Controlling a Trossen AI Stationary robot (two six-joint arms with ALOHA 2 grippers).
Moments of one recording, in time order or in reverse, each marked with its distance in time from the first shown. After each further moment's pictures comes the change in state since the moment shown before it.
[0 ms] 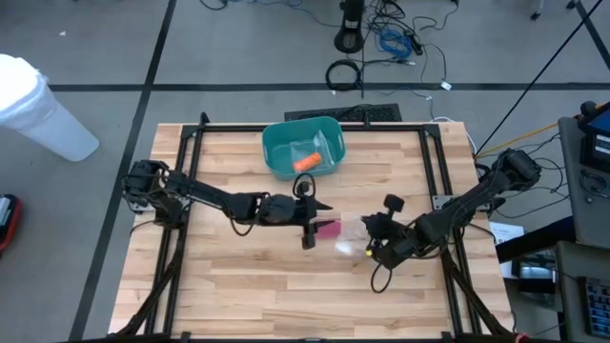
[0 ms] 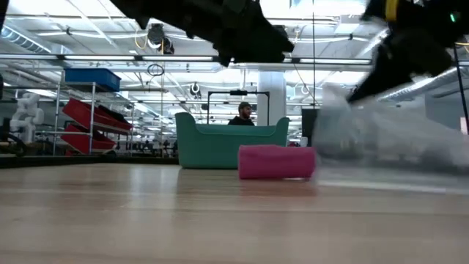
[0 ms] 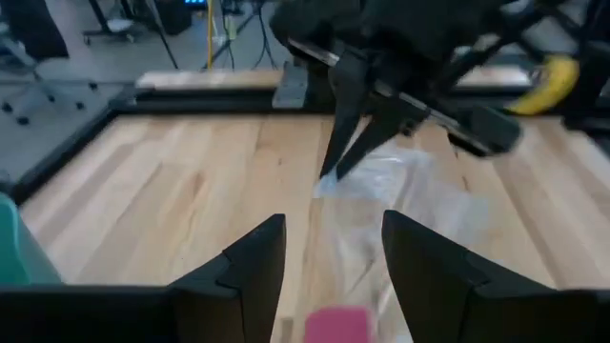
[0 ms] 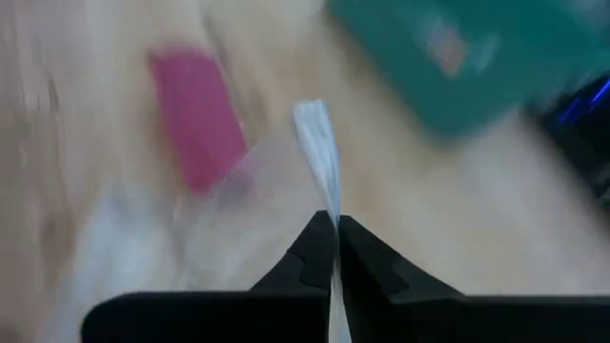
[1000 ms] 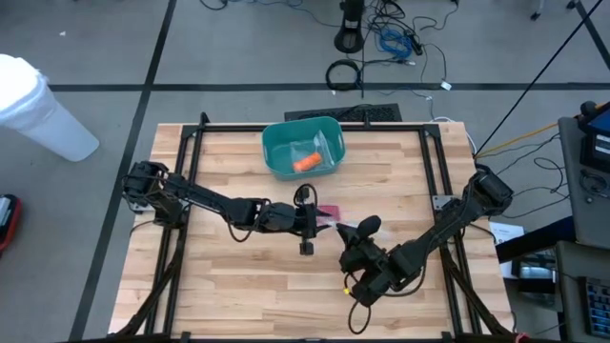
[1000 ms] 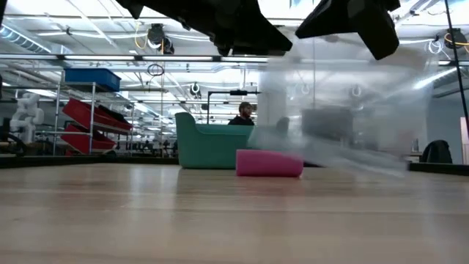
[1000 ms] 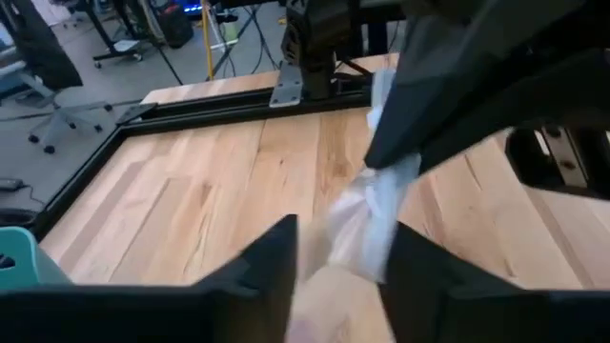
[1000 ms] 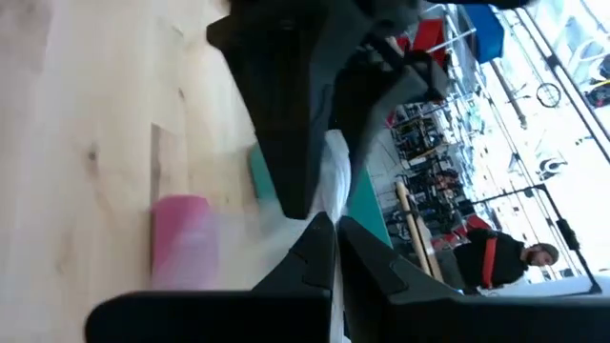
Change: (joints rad) left arm -0.042 -0.003 0.030 -0.055 -0.069 0.111; right arm 0.087 0.376 0.435 0.006 0.480 -0.626
